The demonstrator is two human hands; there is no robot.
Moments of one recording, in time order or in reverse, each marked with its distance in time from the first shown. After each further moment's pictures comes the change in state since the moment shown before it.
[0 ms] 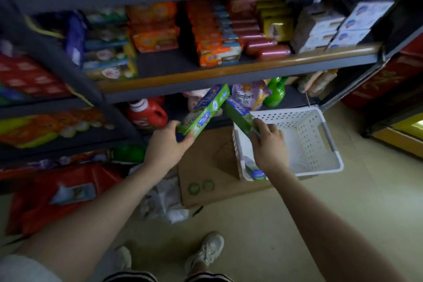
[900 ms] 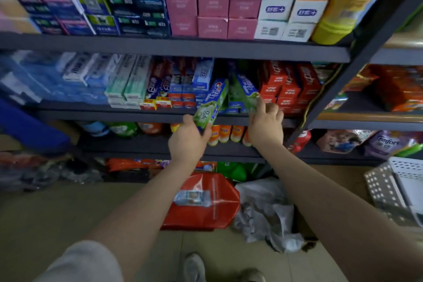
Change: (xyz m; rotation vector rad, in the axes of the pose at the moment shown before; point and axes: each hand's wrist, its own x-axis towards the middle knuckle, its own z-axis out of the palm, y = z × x) left_hand -0.016 -0.392 -0.308 0.084 0.302 -0.234; right_hand -0.088 -0.515 0.212 -0.041 0.008 -0.200
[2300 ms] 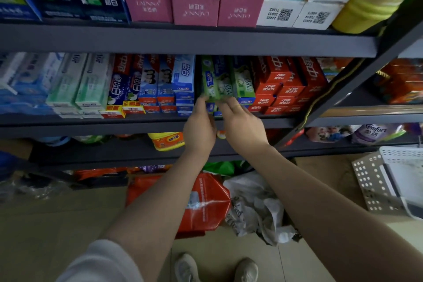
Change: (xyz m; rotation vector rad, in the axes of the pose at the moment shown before) left_hand 0.074 0.029 0.082 -0.289 -0.083 0.131; right_hand 0.044 -0.011 0.039 -0.246 -0.010 -0.450
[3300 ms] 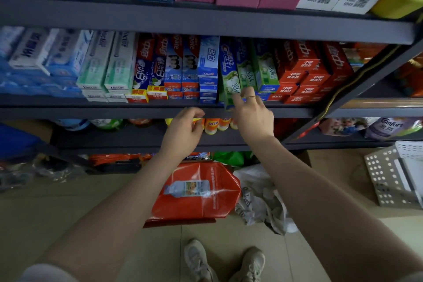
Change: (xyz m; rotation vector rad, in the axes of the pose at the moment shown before) left_hand -0.028 -0.073 -0.068 -0.059 -0.188 0.135; right_hand 0.003 -0.024 0.032 -0.165 0.052 0.119
